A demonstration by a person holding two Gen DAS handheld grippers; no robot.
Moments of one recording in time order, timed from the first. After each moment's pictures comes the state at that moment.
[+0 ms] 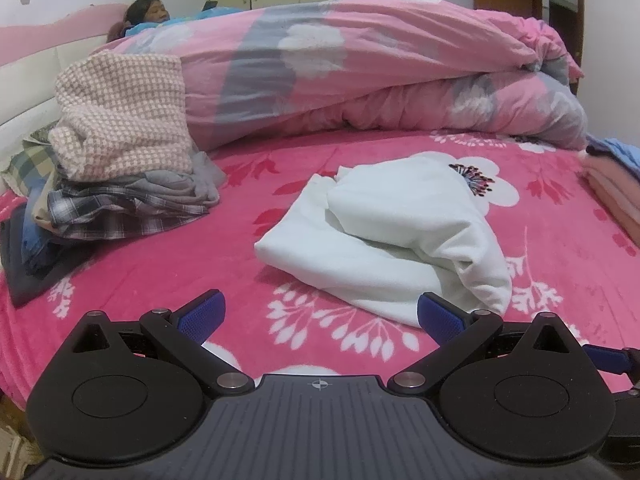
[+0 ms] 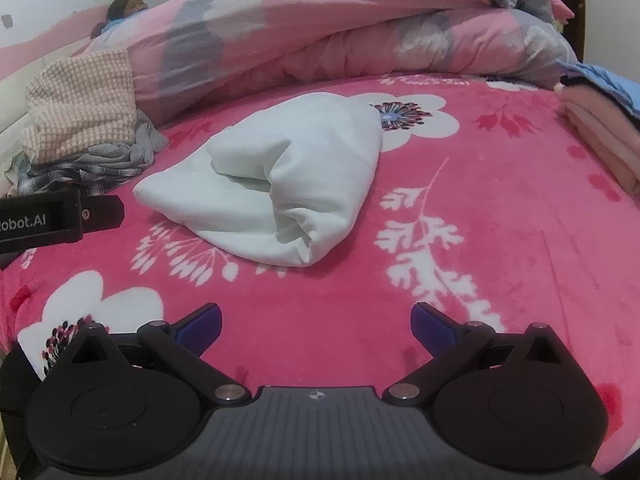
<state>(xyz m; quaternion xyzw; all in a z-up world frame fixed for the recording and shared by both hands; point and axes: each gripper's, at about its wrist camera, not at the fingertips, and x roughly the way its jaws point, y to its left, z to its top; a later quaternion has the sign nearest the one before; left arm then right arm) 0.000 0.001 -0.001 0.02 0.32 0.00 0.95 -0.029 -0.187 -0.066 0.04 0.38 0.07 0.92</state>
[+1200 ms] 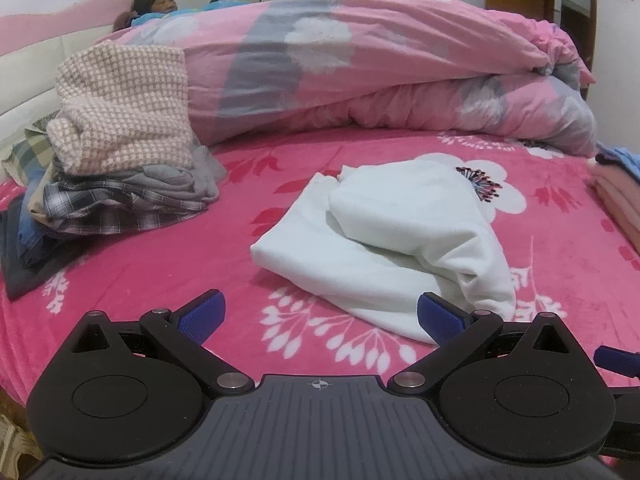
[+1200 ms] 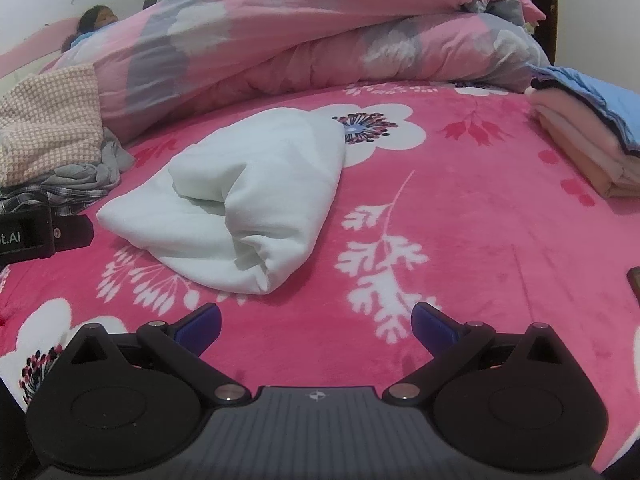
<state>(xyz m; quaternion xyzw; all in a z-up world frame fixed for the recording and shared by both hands) 0.014 0.004 -0.005 0.00 0.33 0.02 0.95 -0.006 -0.213 -0.055 0.06 0.38 0.03 0.92</state>
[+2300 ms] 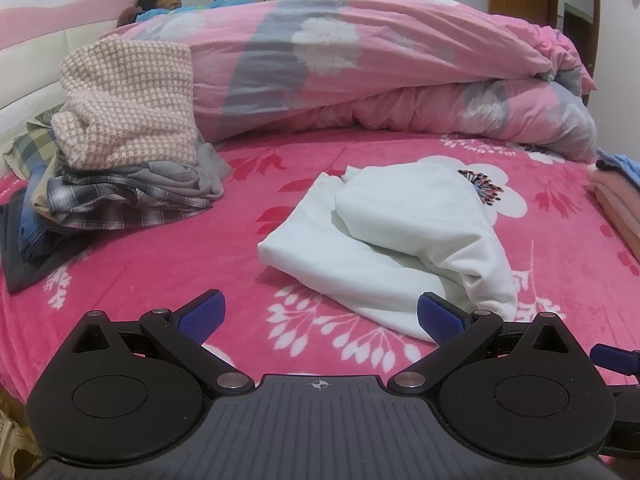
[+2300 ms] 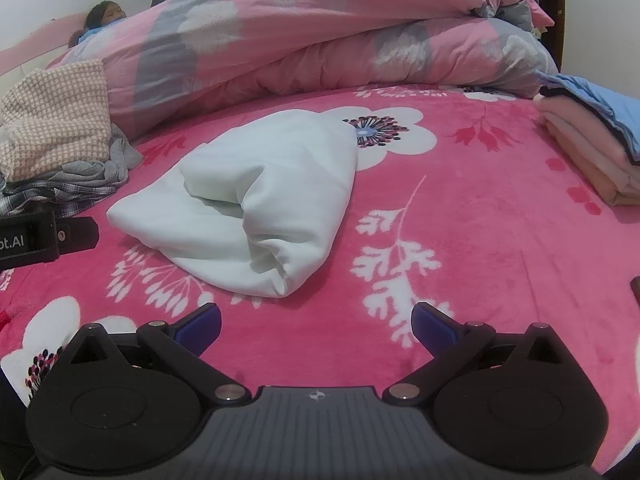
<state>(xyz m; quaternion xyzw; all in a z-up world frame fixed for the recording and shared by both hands) 0.011 0.012 -0.005 -0.01 0.32 0.02 0.95 -0.015 -0.193 -0.057 0.05 0.37 0.03 0.93</state>
